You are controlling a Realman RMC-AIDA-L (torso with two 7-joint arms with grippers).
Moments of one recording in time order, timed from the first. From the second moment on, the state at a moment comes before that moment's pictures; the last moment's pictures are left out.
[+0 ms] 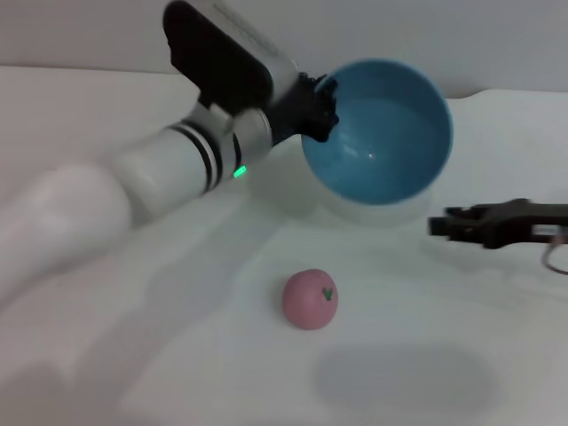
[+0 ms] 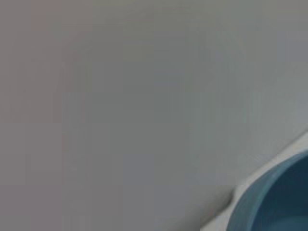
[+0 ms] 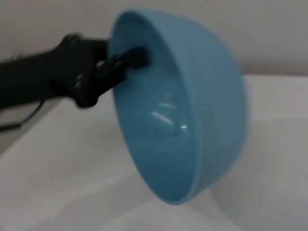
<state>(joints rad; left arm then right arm) -0.44 -2.07 2.01 1.07 1.84 0.10 -2.08 0.64 2.06 -0.61 -0.55 -2.28 -1.35 1.74</state>
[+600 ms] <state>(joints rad) -0.59 -2.05 1.46 1.12 2.37 0.91 -2.76 0.73 2.08 -0.95 -0.49 -2.17 -1.29 1.73</state>
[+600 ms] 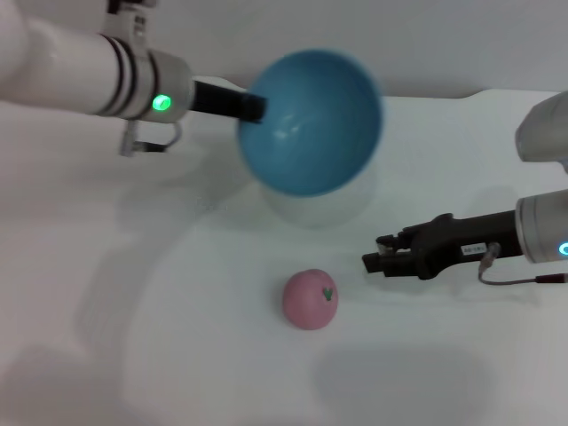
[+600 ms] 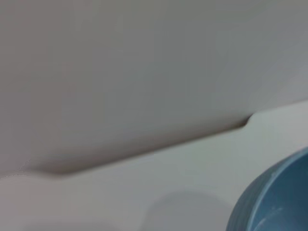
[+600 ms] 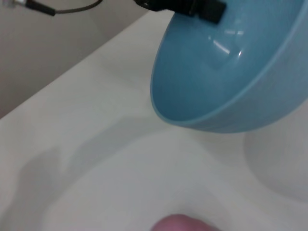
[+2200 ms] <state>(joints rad) -0.60 -2.05 1.26 1.25 2.51 1.28 -2.81 0.73 2.09 -1.91 -0.36 -1.25 -0.84 1.54</state>
